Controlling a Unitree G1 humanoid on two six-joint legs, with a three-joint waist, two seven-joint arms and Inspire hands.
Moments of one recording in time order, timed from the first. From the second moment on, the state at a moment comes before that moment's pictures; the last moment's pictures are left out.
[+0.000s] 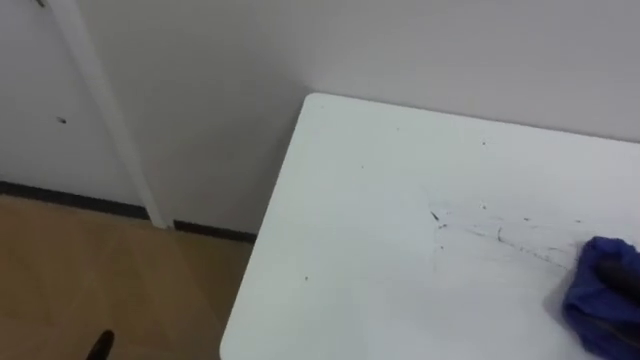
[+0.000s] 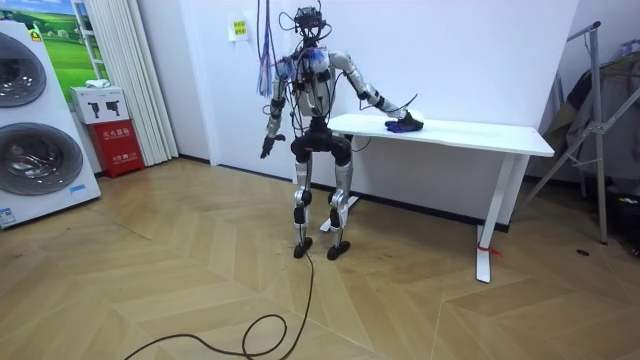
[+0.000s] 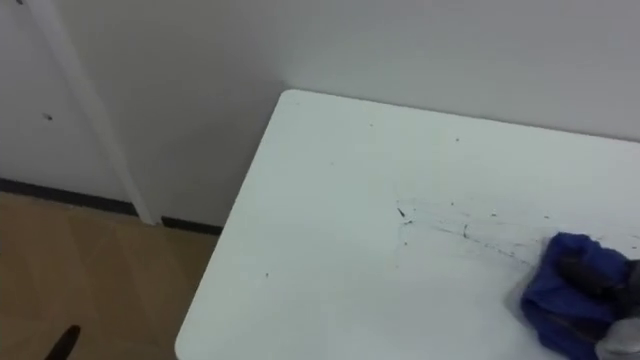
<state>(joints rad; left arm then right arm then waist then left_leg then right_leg) 0.05 0.36 0.19 1.00 0.30 0.25 0.07 -0.18 -0.54 -0.24 1.04 -0.40 0.08 -0.25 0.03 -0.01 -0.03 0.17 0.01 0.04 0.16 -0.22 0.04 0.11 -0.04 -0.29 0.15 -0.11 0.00</state>
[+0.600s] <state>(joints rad) -0.08 0.22 0.01 1.07 0.26 0.31 0.06 -0.56 -0.24 0.19 0.89 -0.63 0.16 -0.05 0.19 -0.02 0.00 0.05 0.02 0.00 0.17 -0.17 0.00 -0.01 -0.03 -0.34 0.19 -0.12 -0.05</state>
